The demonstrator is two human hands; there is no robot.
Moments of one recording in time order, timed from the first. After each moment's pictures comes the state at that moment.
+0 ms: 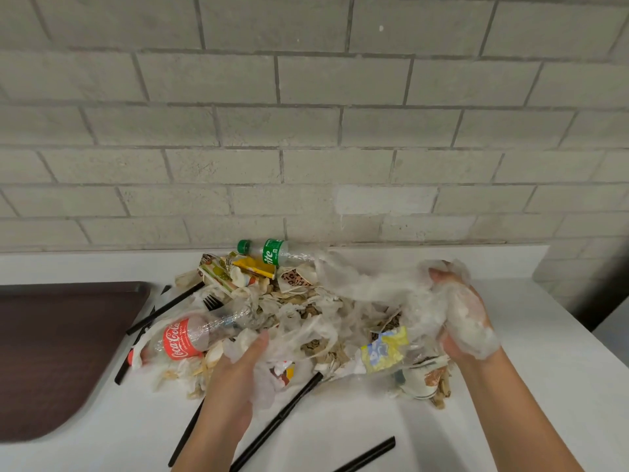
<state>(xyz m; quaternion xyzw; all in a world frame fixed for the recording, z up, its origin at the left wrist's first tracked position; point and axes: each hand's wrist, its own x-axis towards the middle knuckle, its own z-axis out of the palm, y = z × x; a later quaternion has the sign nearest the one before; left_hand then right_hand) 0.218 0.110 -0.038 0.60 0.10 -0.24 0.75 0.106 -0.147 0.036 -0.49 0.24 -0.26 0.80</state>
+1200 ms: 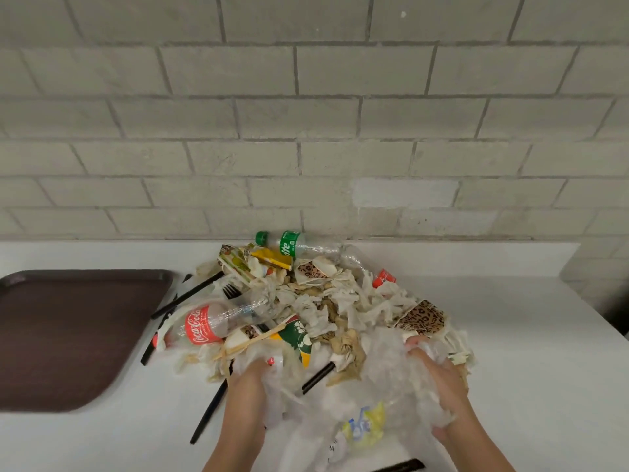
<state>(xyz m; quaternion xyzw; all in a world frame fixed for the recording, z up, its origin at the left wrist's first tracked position) 0.199 0.121 -0.059 0.59 0.17 -0.24 0.76 0.083 -0.083 -0.043 -0.54 0.38 -0.20 0.73</state>
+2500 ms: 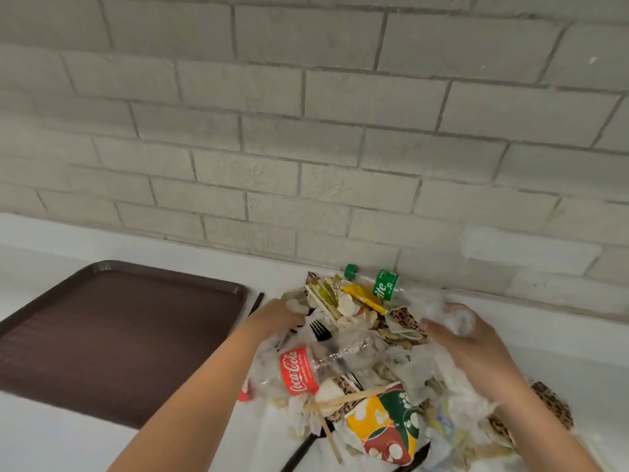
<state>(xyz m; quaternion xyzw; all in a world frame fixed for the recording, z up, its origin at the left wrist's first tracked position) 0.423 0.173 -0.027 0.91 -0.09 -0.24 0.32 0.223 -0.035 0.038 -0.83 0.29 -0.15 0.46</state>
